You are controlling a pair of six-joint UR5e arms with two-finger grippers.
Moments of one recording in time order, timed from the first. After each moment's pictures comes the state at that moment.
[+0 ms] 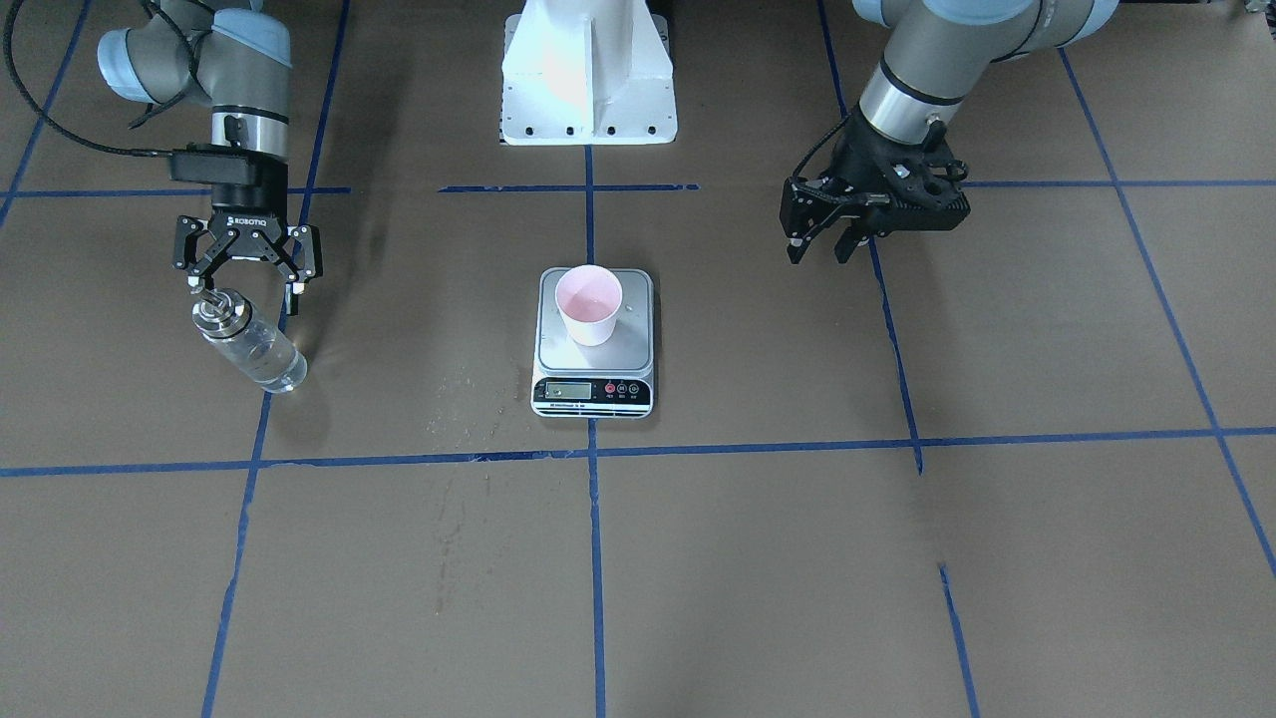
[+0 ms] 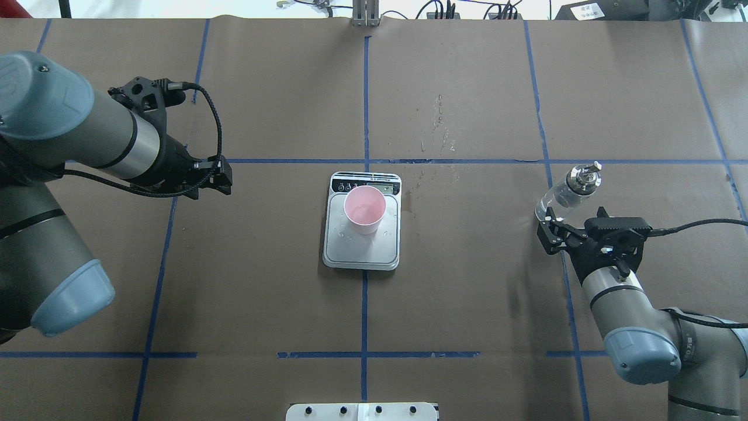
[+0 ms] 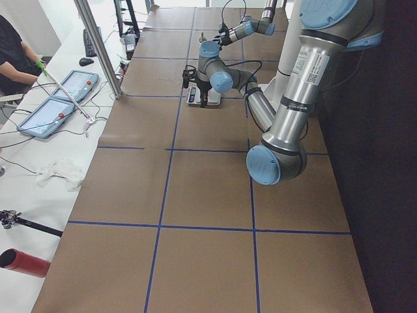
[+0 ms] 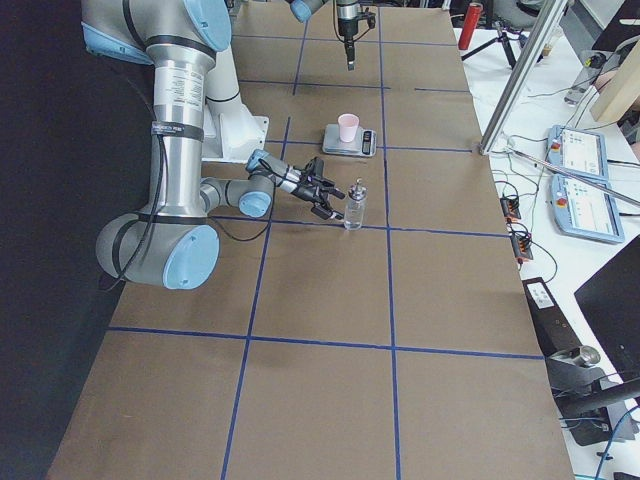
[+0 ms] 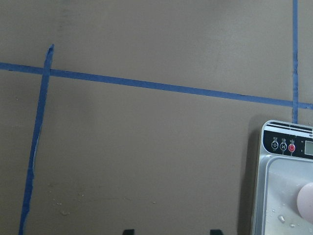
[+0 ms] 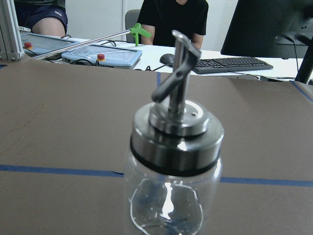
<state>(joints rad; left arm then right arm) -0.74 -1.94 -2.04 -1.62 -2.02 -1.21 0.24 -1.67 1.89 -0.96 0.69 1.35</state>
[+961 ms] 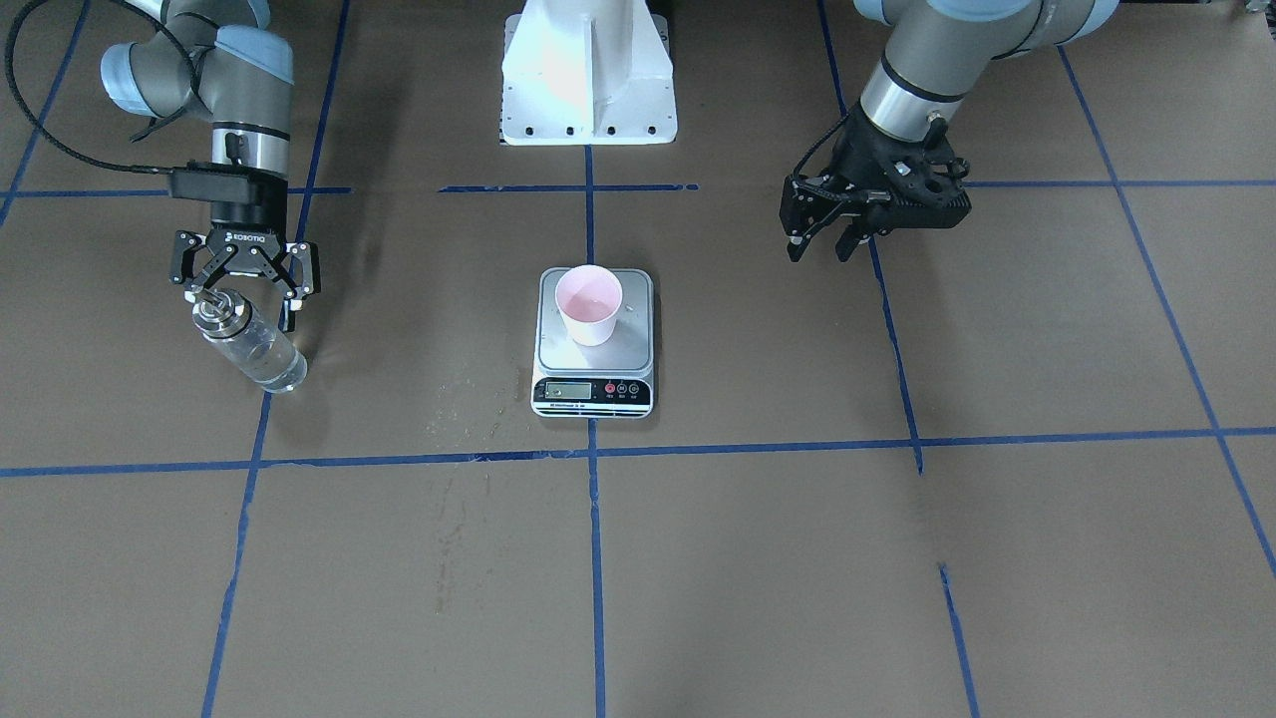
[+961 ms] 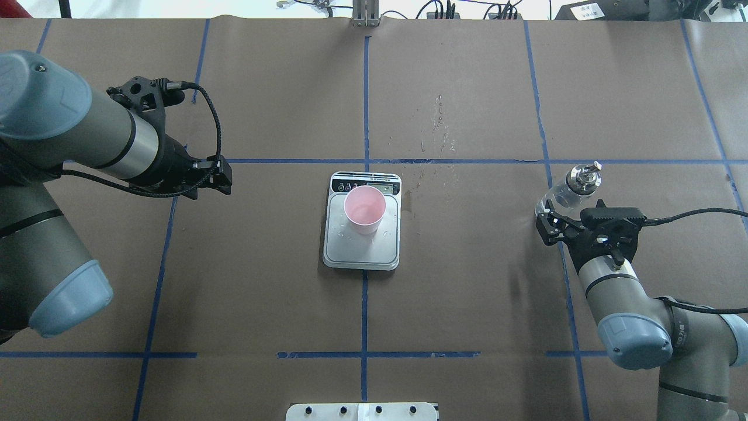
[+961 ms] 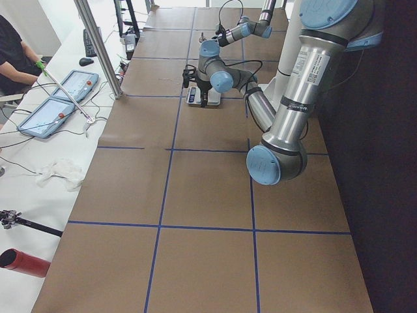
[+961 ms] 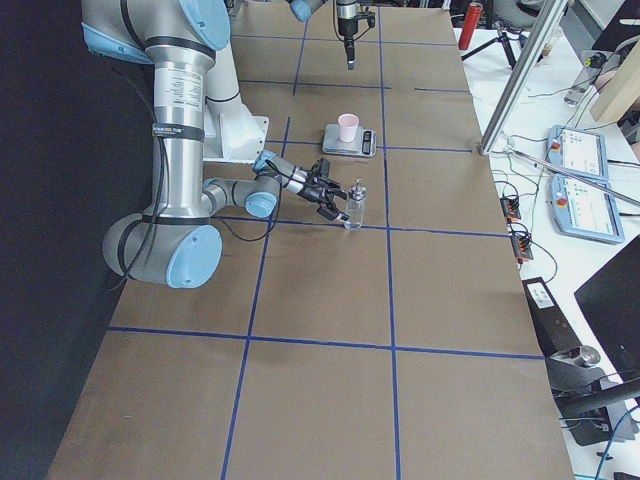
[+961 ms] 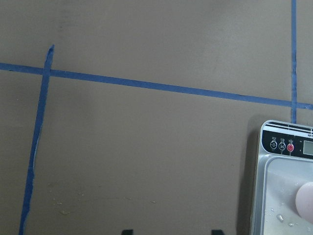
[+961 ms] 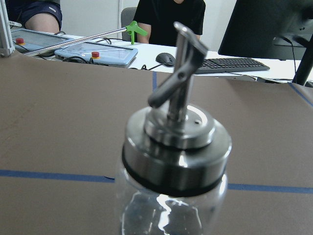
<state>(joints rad) -0.74 -1.93 -2.04 -1.62 -2.02 -1.21 0.28 -1.64 1.85 -0.96 0.72 1.33</state>
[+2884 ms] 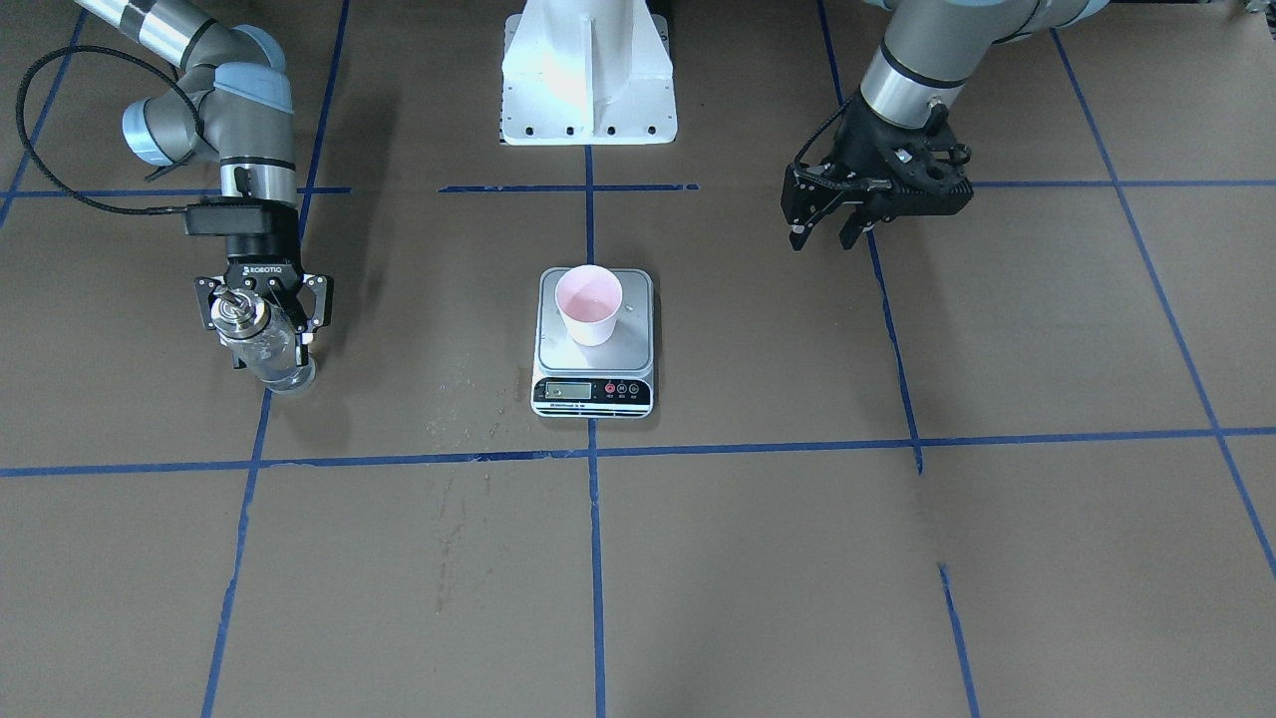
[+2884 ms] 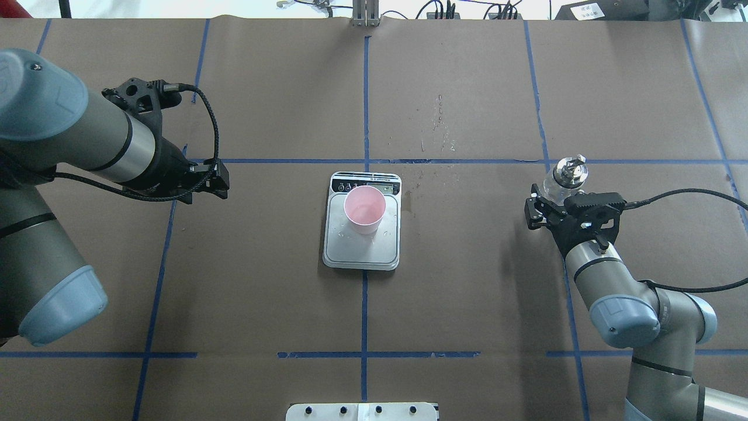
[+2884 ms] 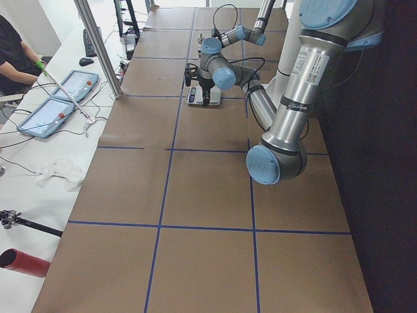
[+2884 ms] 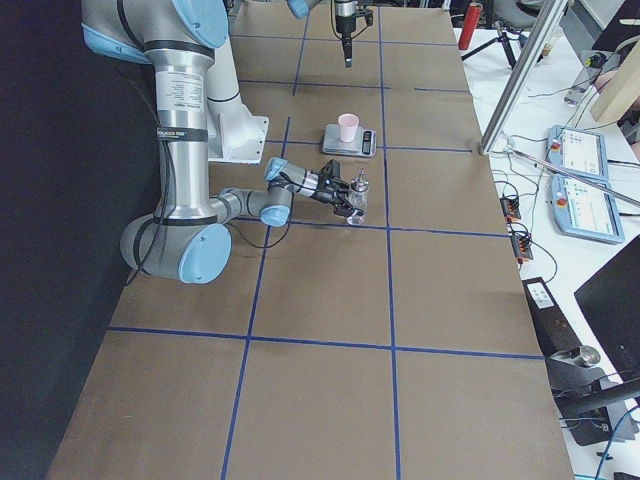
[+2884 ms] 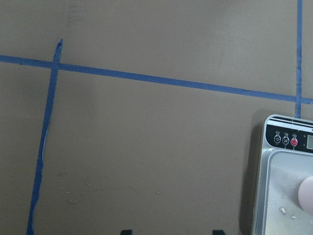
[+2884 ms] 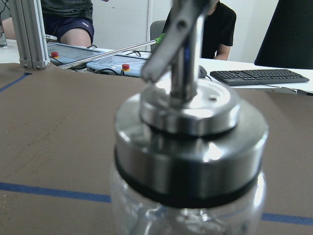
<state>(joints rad) -0.73 -1.94 -2.08 -1.55 -2.02 -1.21 0.34 -1.54 1.70 -0.67 0.75 1.11</state>
